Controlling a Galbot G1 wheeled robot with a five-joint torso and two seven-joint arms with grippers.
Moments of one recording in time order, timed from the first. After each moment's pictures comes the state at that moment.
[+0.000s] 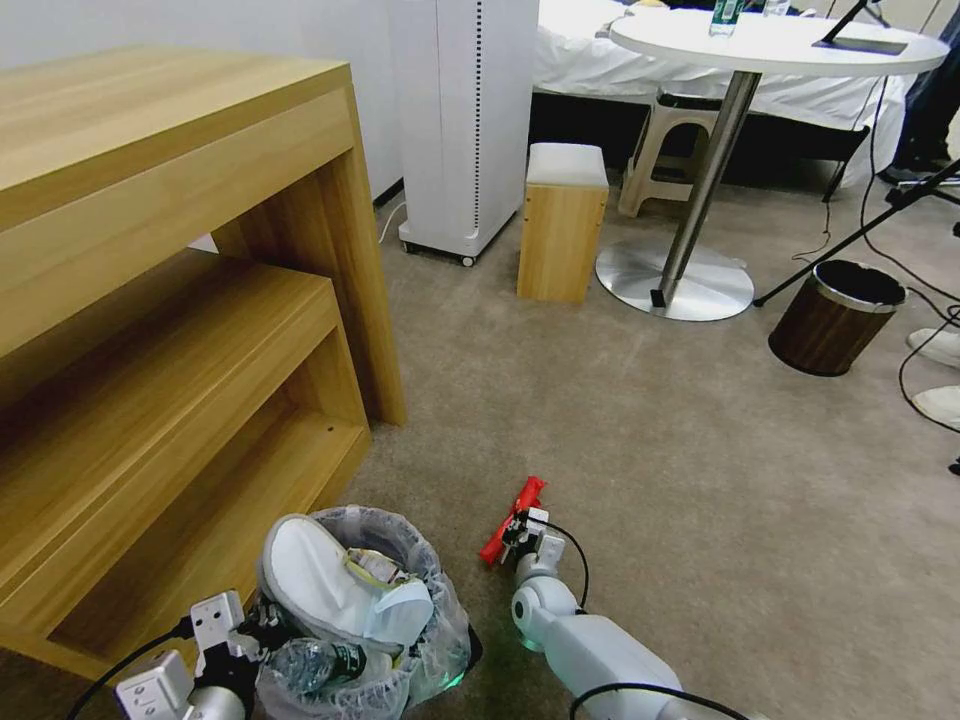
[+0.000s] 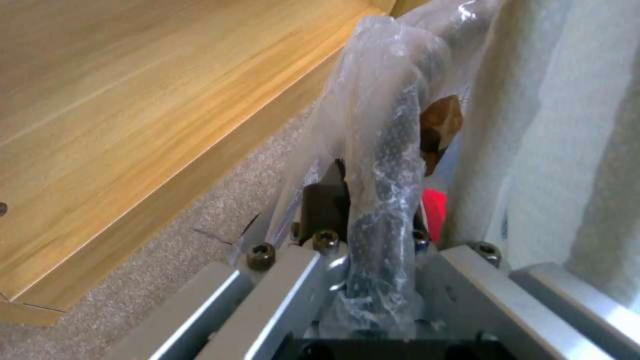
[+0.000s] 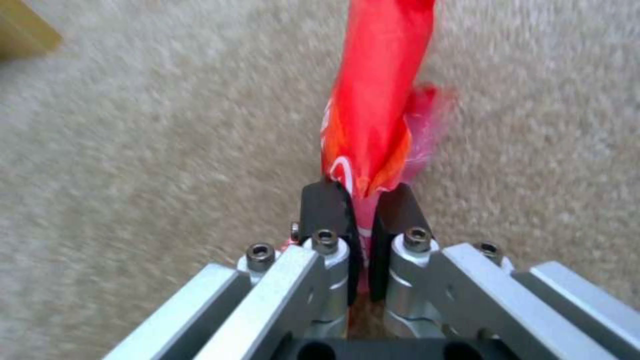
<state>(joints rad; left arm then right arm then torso) 1.94 -1.31 -0.64 -2.34 -0.69 0.37 -0.38 -0.79 1.44 -0.26 0.85 0.89 0.26 0.34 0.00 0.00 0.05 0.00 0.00</state>
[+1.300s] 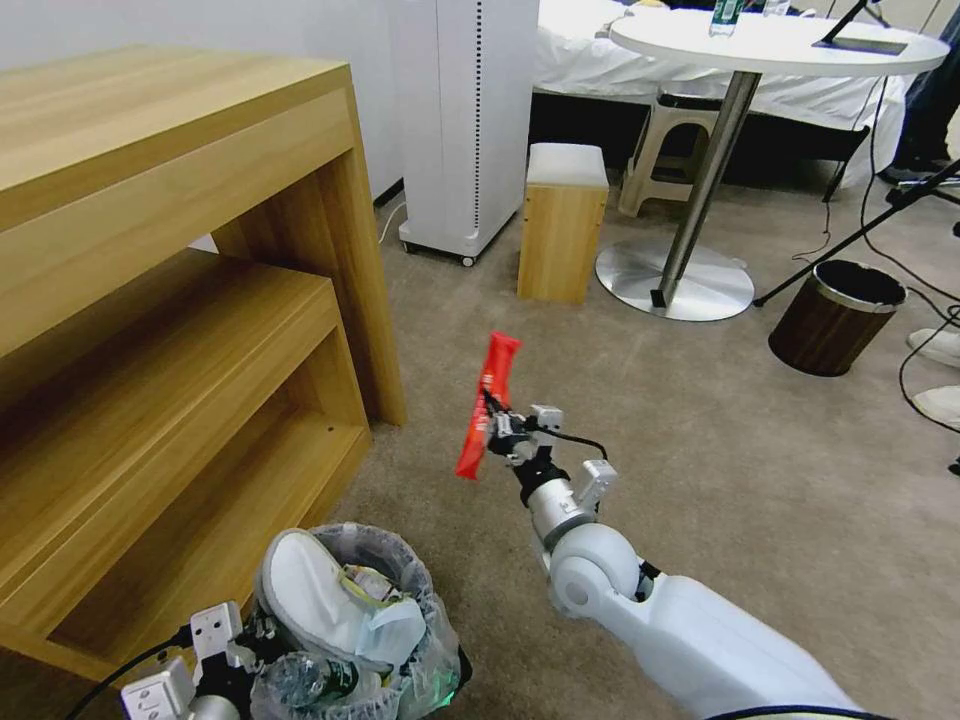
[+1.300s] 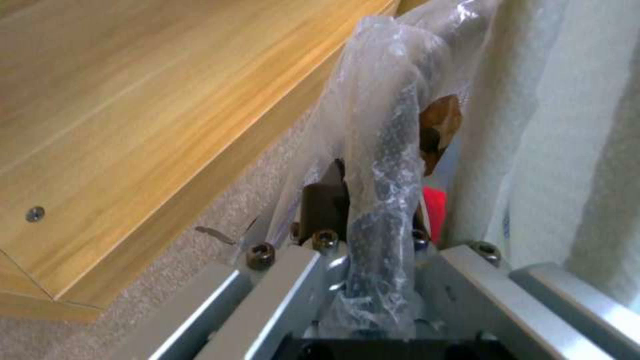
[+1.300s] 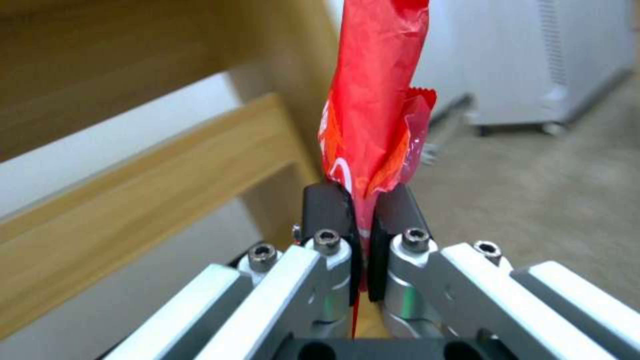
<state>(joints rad) 1.95 -1.27 -0.65 -2.34 -0.66 0.40 -0.39 -0.69 0.97 -0.48 1.88 0.94 0.26 0.36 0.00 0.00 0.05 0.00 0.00</state>
